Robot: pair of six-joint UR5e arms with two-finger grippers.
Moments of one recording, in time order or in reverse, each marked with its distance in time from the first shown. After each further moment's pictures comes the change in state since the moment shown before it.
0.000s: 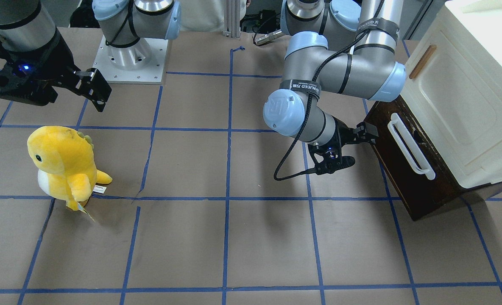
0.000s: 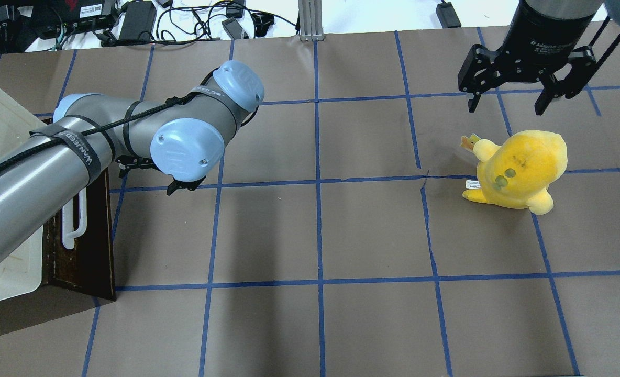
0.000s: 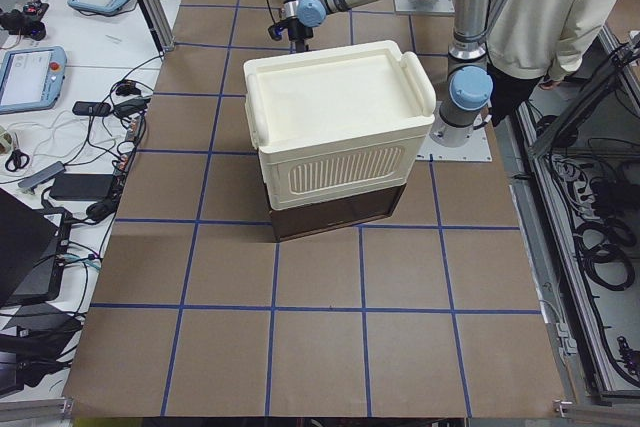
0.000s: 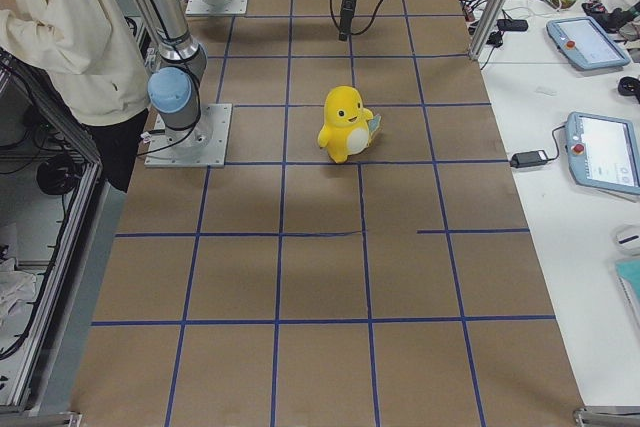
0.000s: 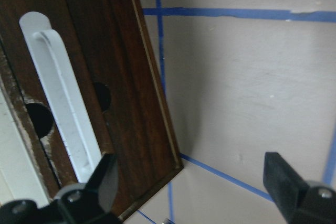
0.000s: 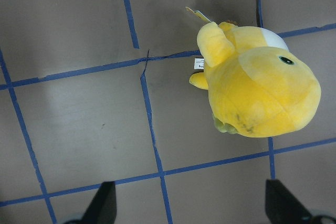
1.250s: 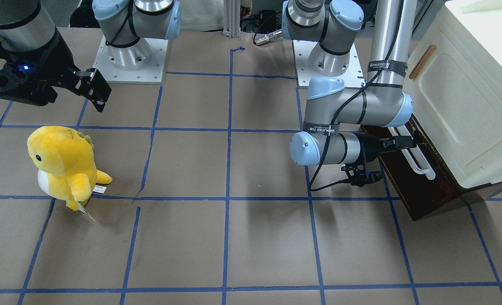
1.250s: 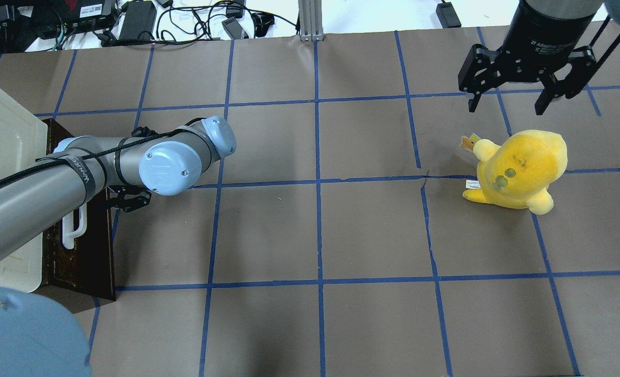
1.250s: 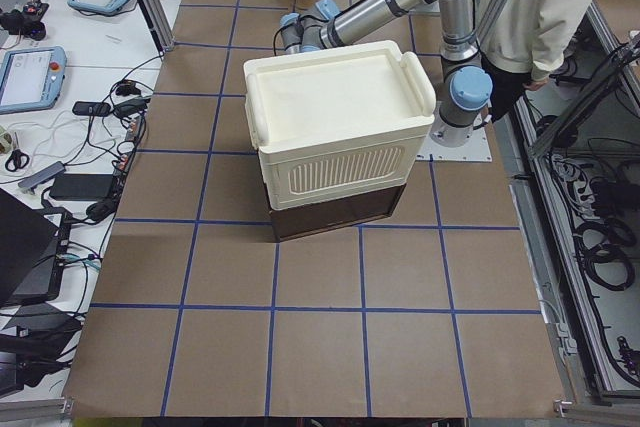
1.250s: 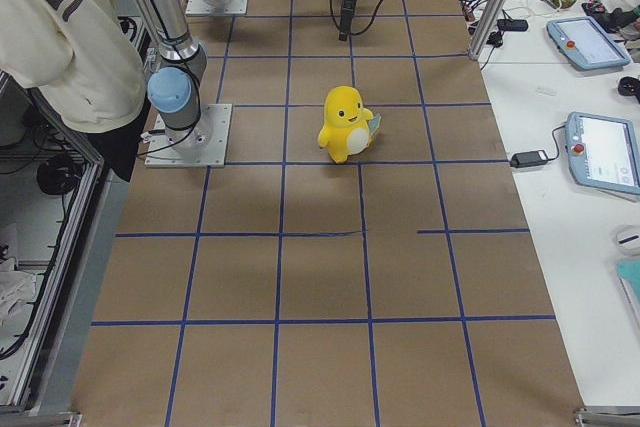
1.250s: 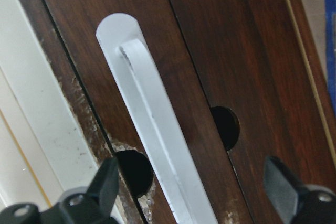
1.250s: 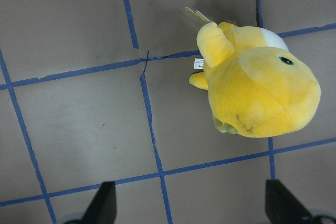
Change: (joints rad) left arm 0.138 -0.096 -0.109 -0.098 0.345 -0.070; right arm -0.001 0.000 0.000 0.000 0.000 0.000
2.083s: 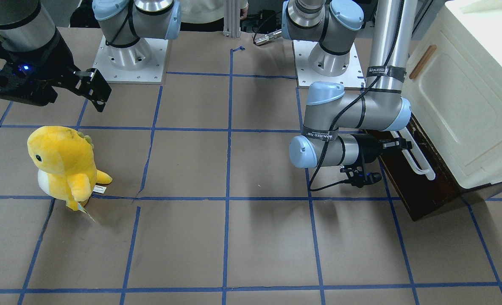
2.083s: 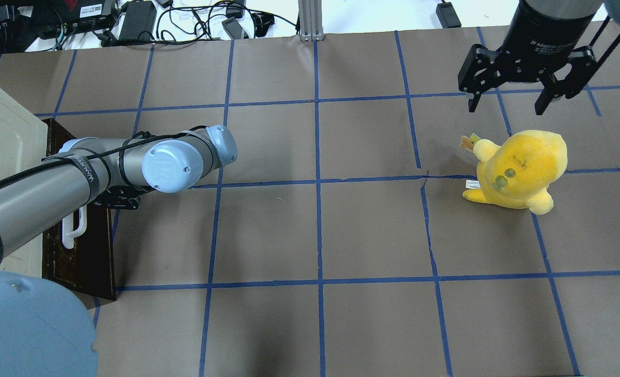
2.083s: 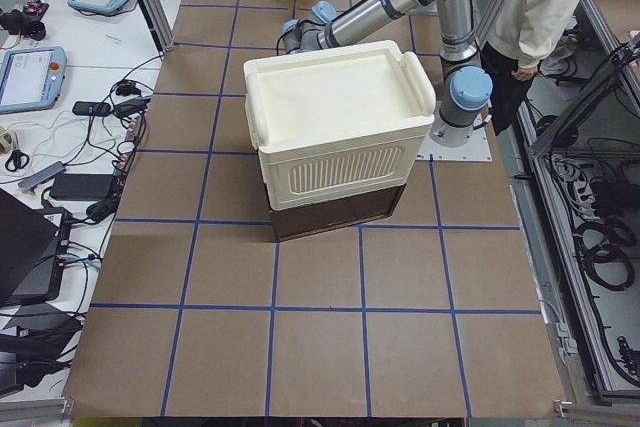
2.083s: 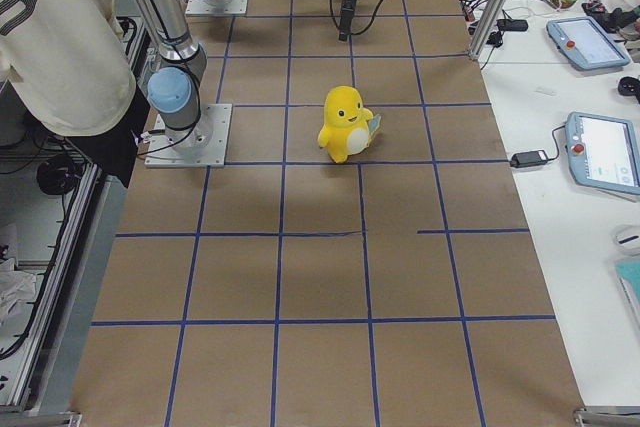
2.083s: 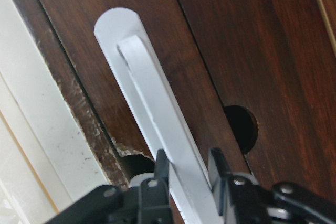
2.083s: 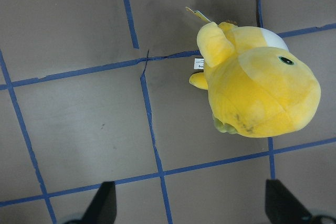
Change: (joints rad) left arm 0.001 -0.025 0.007 -0.074 0.043 -0.073; right arm 0.000 0.000 0.000 0.000 0.000 0.000
